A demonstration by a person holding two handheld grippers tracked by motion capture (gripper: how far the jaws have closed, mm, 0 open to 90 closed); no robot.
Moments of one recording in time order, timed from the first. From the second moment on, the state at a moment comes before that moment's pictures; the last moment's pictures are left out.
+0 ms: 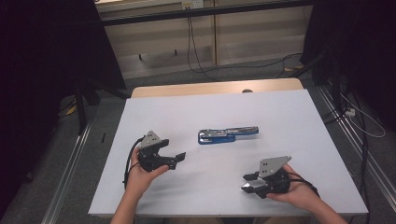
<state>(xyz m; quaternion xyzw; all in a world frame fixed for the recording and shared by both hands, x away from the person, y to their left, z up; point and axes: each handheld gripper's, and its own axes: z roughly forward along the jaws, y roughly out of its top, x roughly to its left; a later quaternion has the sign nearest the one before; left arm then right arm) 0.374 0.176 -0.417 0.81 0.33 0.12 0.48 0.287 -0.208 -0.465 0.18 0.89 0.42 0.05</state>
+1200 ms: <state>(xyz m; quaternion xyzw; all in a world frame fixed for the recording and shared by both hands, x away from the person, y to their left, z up) 0.375 0.178 -0.418 0.81 0.33 0.13 0.48 0.290 -0.209 -0.463 0.18 0.89 0.42 0.04</state>
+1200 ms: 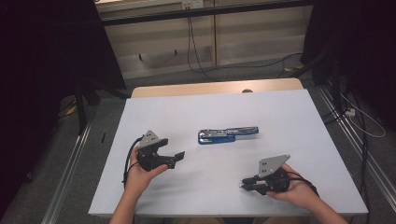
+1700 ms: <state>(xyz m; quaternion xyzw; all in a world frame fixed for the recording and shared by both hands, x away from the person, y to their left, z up) 0.374 0.177 -0.418 0.81 0.32 0.12 0.47 0.309 -0.211 -0.451 0.19 0.87 0.45 0.05</state>
